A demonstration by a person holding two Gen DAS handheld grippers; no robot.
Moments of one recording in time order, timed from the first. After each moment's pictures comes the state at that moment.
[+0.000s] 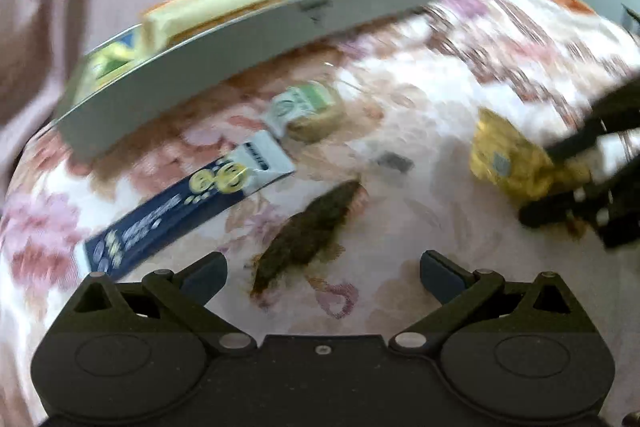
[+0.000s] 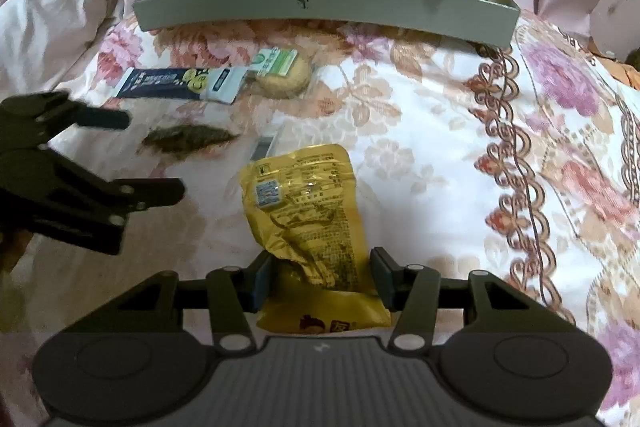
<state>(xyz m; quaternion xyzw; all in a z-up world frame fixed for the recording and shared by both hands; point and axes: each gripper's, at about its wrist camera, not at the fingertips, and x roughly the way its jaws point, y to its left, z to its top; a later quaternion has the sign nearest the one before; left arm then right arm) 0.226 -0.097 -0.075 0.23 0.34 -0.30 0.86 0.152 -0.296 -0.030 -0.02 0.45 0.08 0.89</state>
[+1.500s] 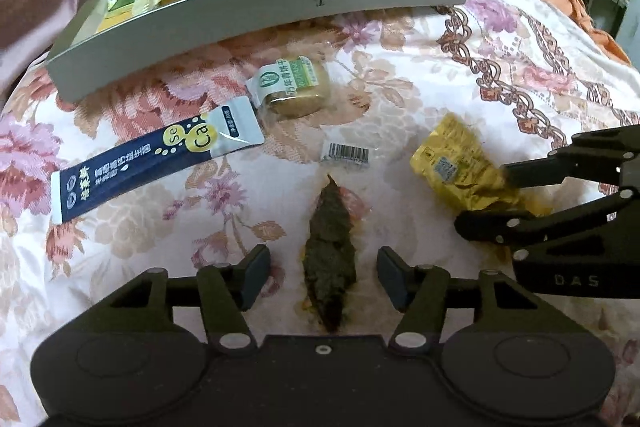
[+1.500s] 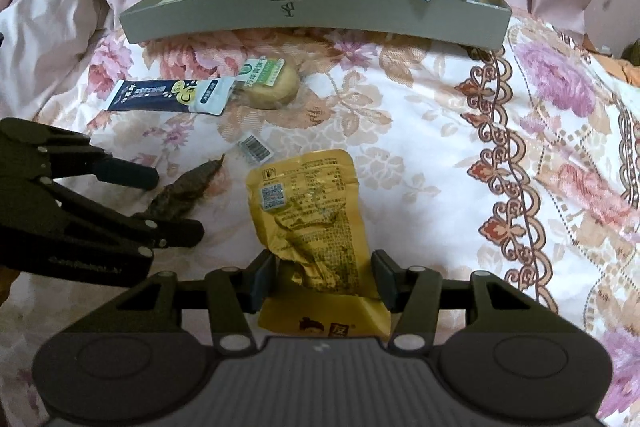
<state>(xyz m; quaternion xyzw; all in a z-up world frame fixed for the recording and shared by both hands) 0.209 -0.124 -0.067 0.12 0.43 -0.23 0.87 0.165 -0.299 -0.030 -0.02 0.44 0.07 0.89</state>
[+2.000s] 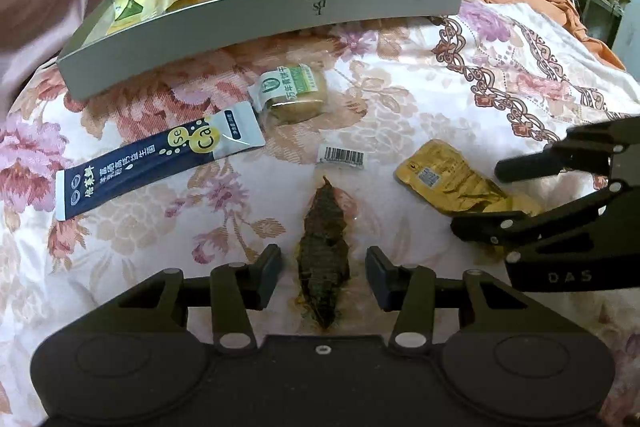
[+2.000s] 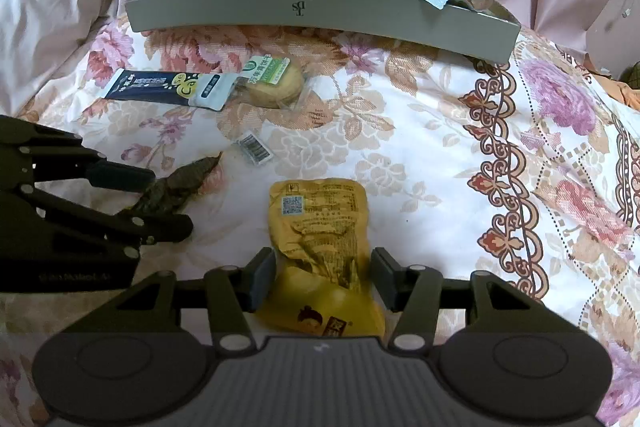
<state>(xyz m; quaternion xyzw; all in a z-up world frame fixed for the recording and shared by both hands) 0.199 -0.119 -0.069 0.12 0.40 -0.24 0.88 0.164 -0.295 -0.033 -0.04 0.43 0.07 0.90</state>
